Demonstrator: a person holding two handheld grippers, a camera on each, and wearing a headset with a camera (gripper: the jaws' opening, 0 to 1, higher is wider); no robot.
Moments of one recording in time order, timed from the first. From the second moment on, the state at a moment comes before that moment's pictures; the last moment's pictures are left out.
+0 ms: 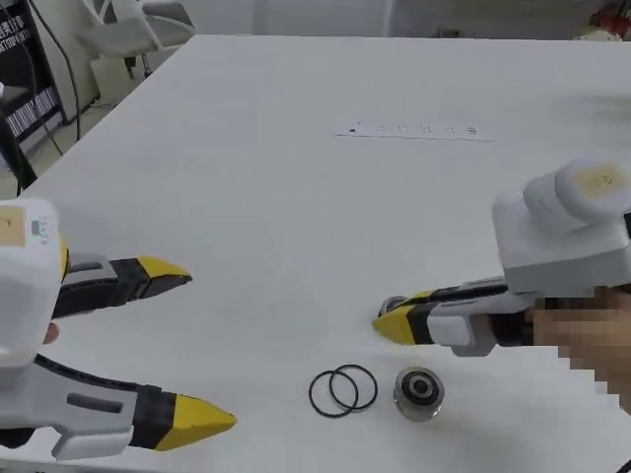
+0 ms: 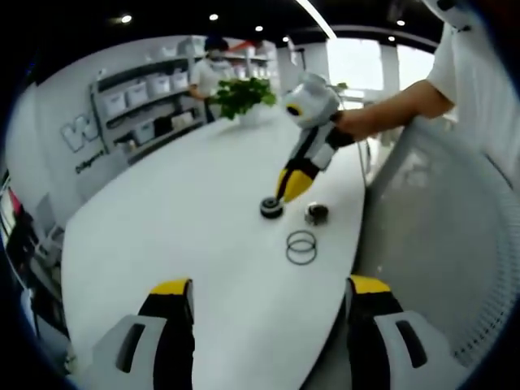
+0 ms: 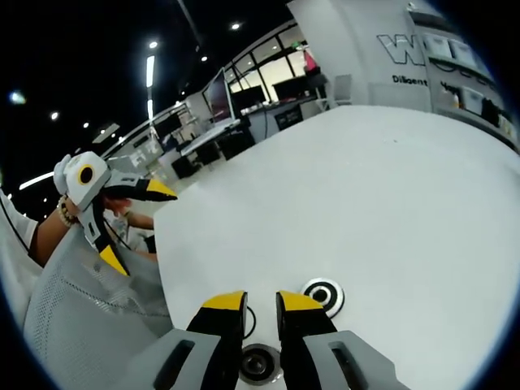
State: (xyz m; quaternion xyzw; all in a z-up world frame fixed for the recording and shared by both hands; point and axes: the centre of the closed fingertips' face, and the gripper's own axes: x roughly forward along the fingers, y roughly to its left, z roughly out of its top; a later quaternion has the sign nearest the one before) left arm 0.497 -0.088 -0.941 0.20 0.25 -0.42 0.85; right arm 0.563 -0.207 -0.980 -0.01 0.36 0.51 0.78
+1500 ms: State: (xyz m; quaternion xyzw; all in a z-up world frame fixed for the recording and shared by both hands) left arm 0.587 -0.166 -0.883 0.18 0.16 -0.50 0.83; right arm 0.600 -0.255 -0.995 -0.02 0.33 0.46 0.82
